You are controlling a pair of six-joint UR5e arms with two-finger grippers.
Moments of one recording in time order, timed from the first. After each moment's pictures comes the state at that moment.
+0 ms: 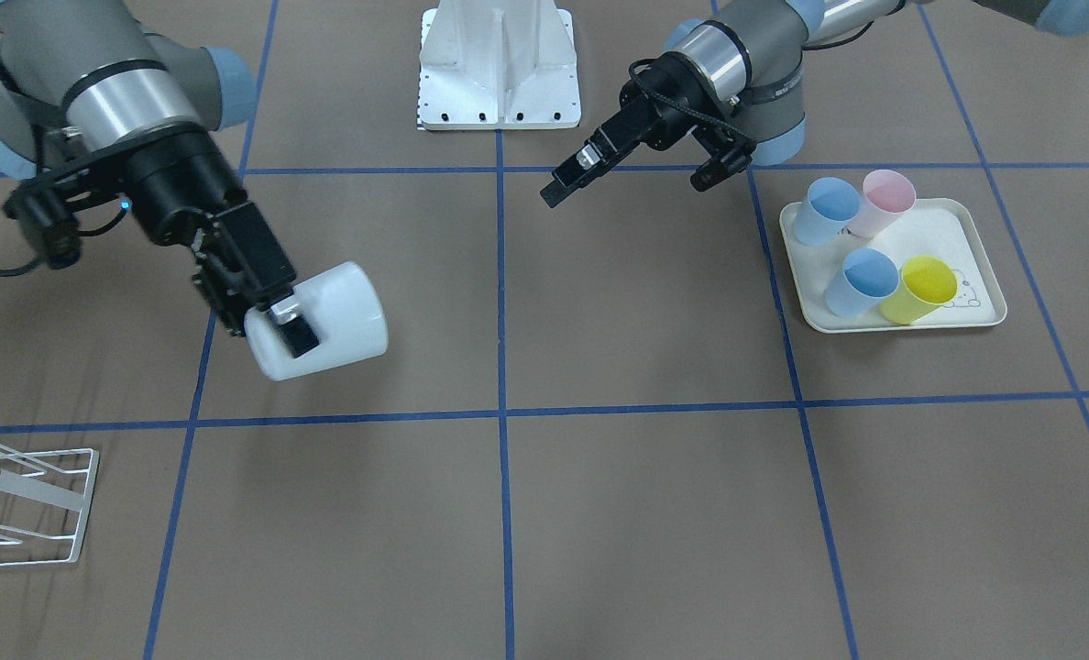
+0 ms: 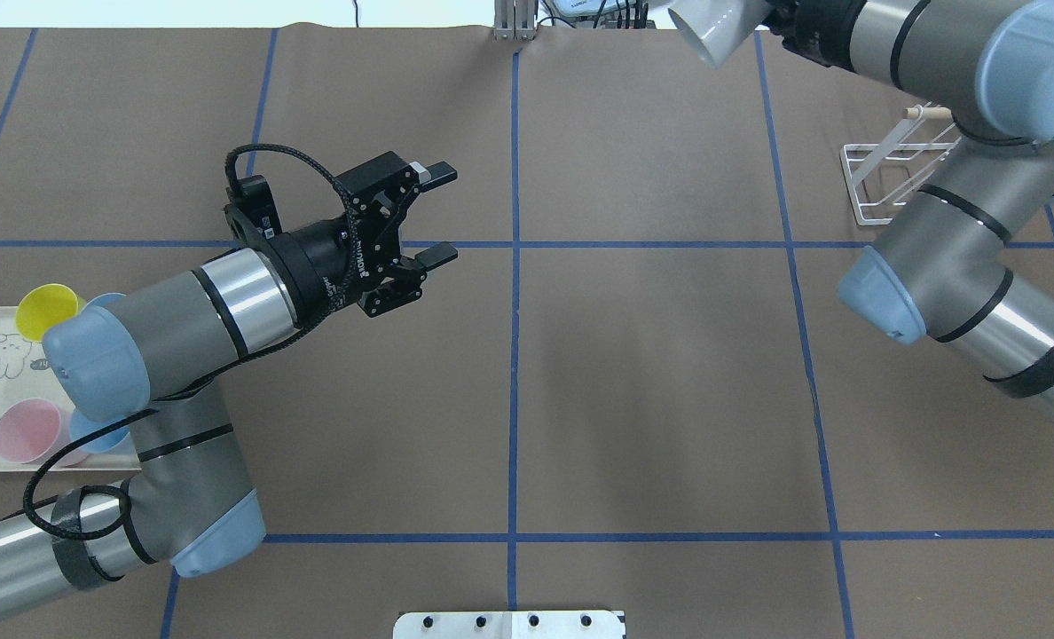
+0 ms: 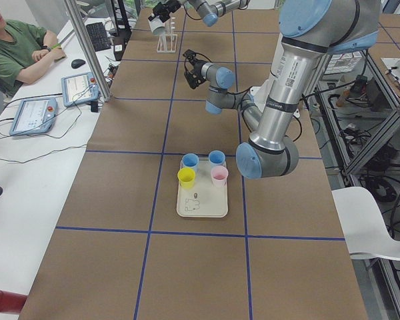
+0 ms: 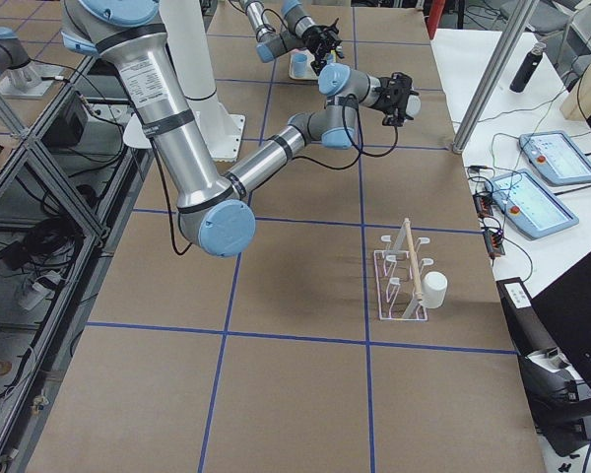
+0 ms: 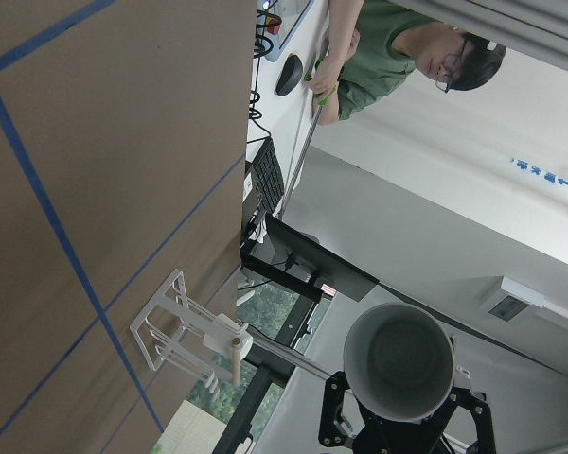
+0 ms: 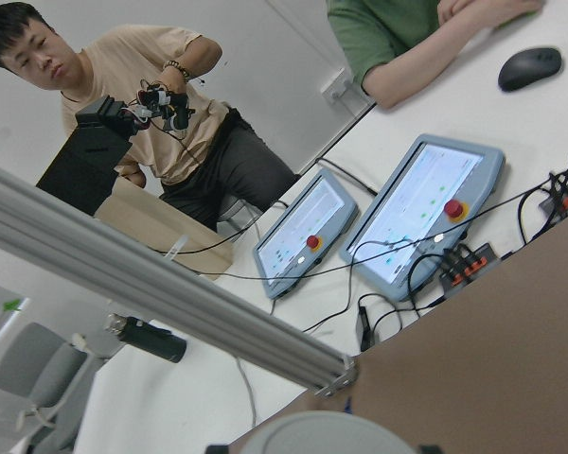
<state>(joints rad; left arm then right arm) -0.49 -2.01 -1.74 -2.87 -1.39 -2.16 0.95 -1.13 1.74 -0.77 1.54 1.57</state>
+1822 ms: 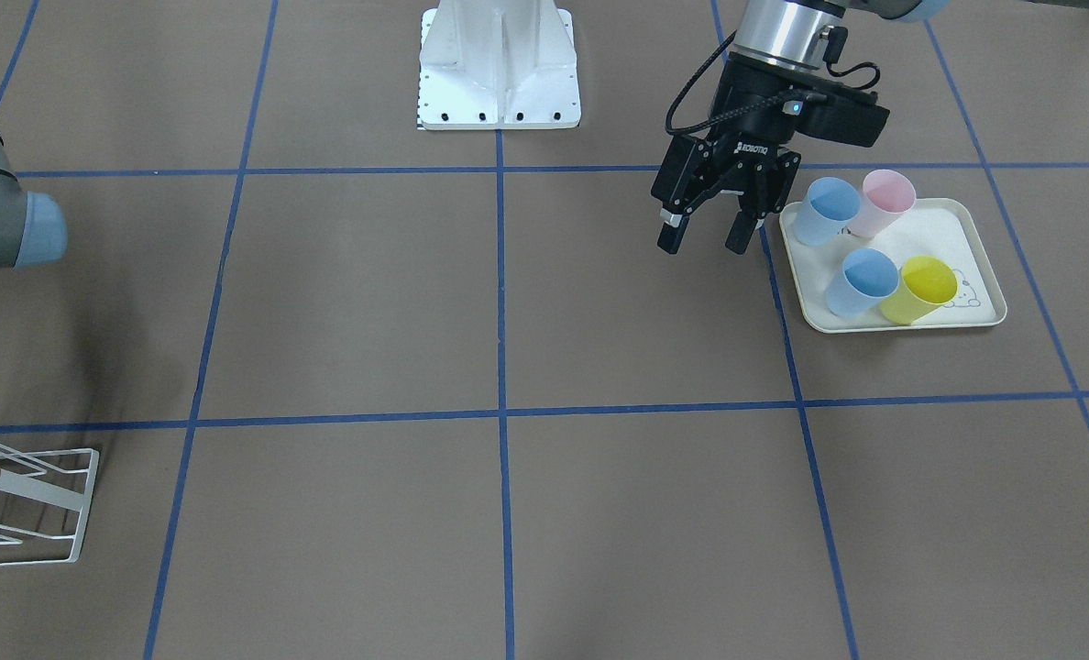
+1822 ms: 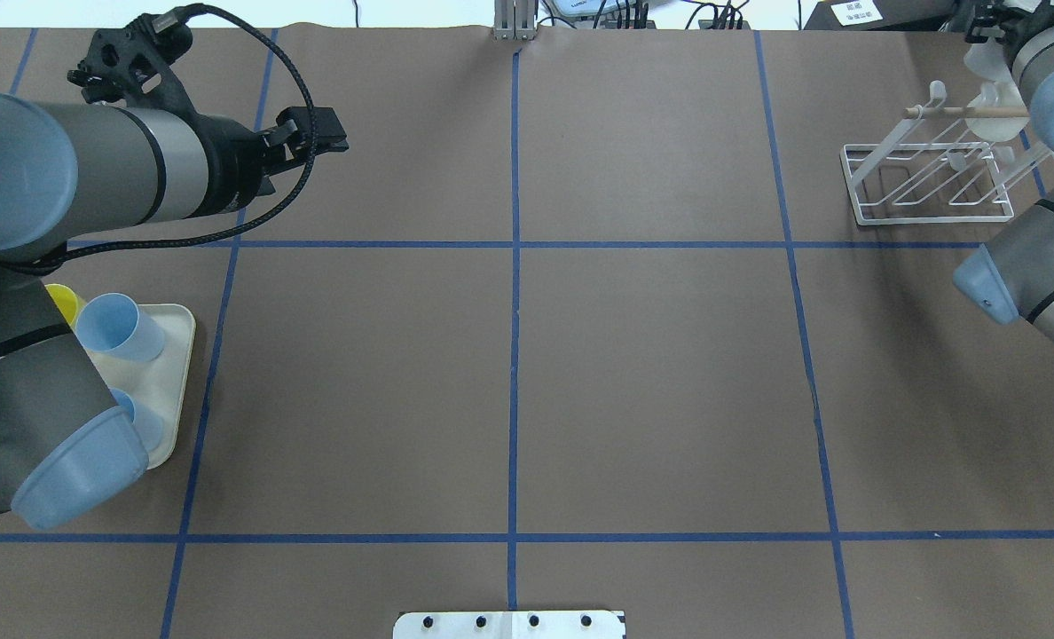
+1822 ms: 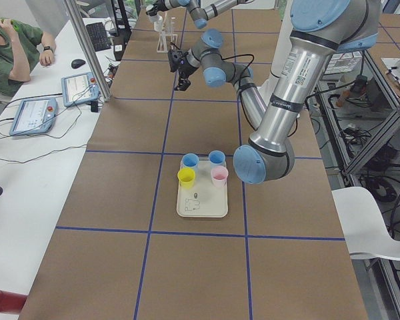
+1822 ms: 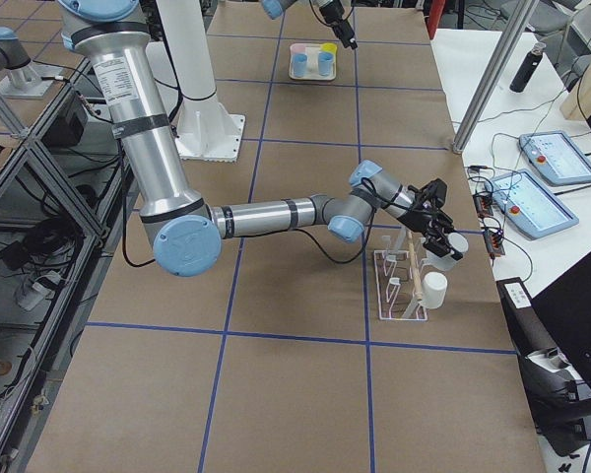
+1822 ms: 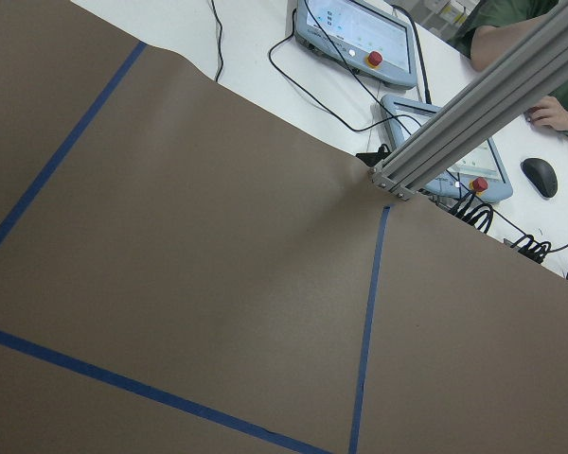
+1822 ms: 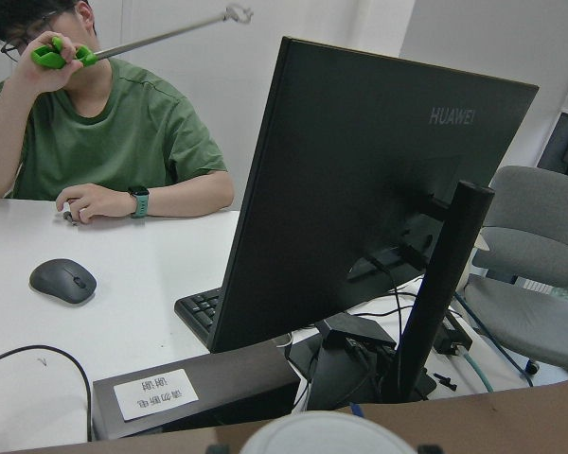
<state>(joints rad) -0.71 -1.99 -2.08 -1.83 -1.60 -1.55 1.07 -1.27 1.35 -0.72 1.17 0.92</state>
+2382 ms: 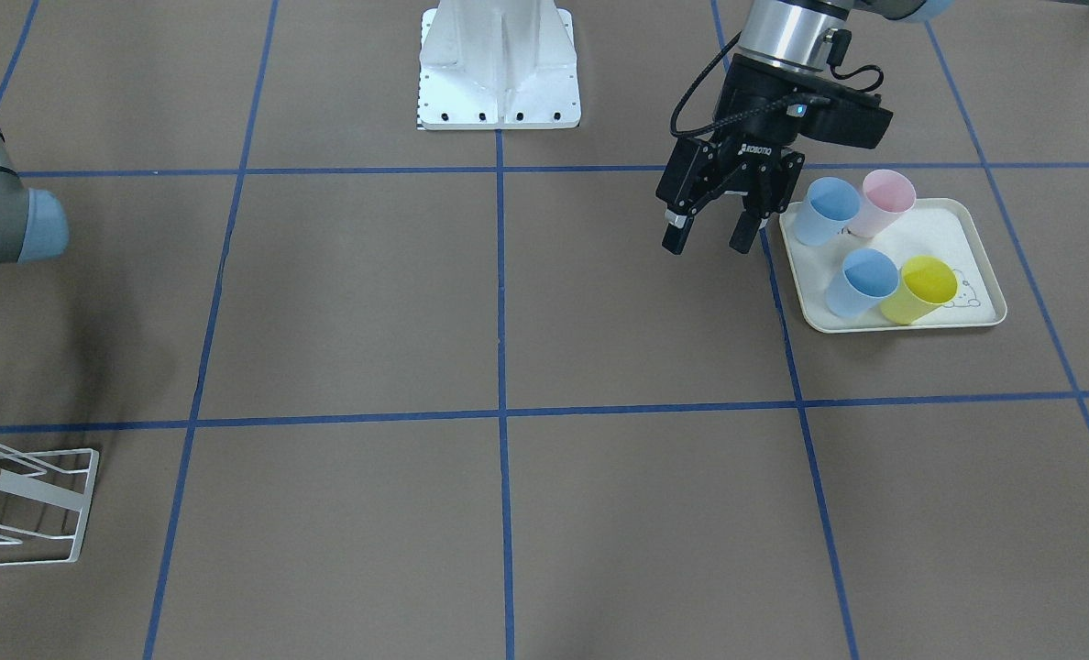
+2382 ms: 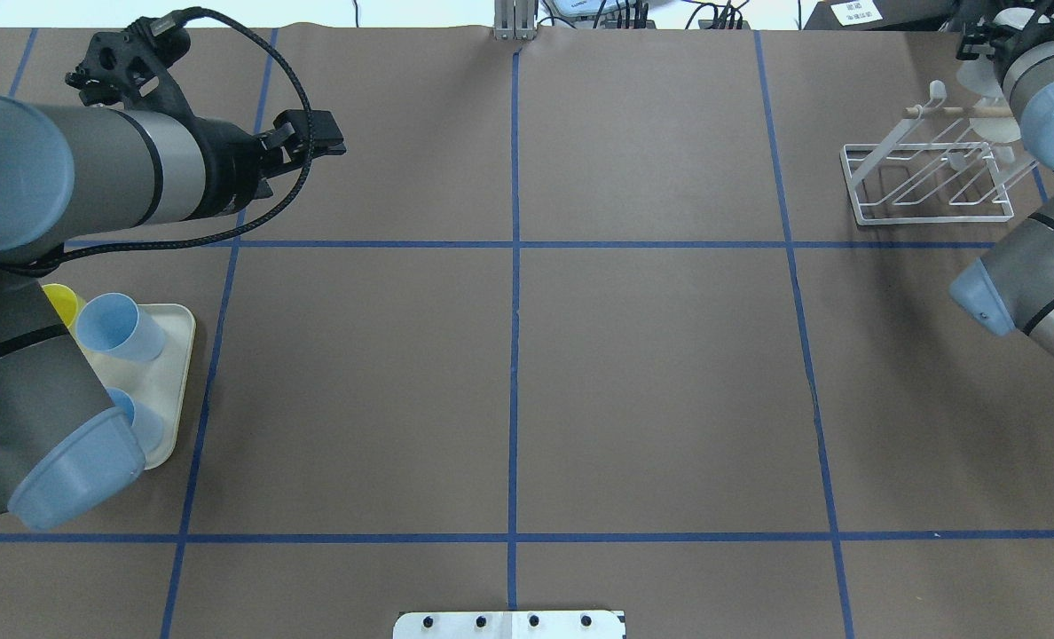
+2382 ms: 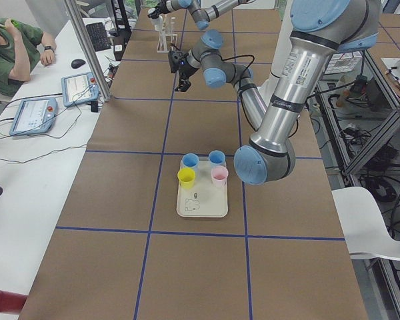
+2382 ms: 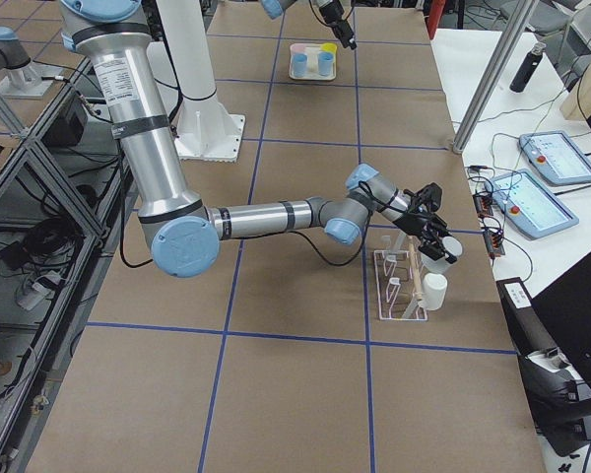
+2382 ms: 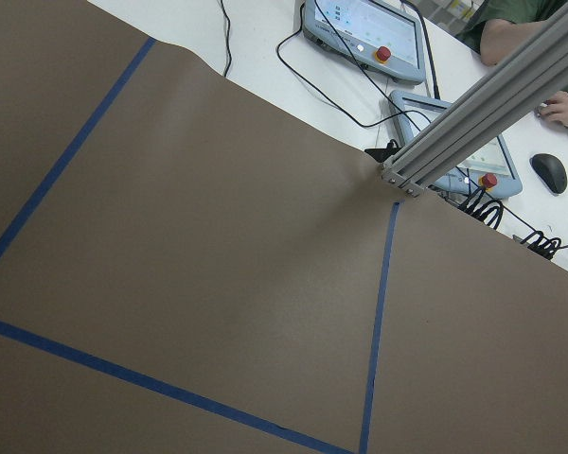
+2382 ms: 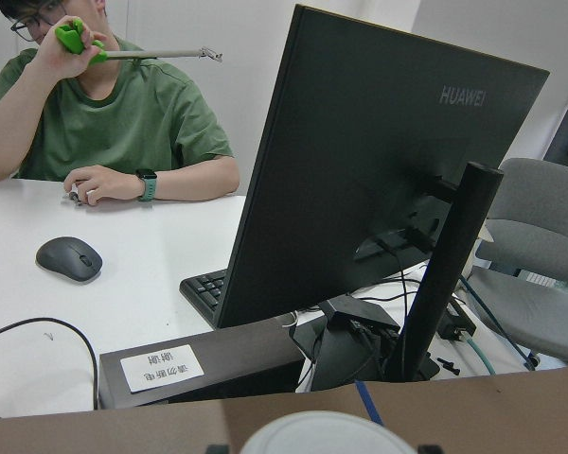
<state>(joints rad) -0.71 -1.99 -2.08 -1.83 -1.60 -1.56 1.05 -1.28 1.34 -0.73 1.17 0.92</state>
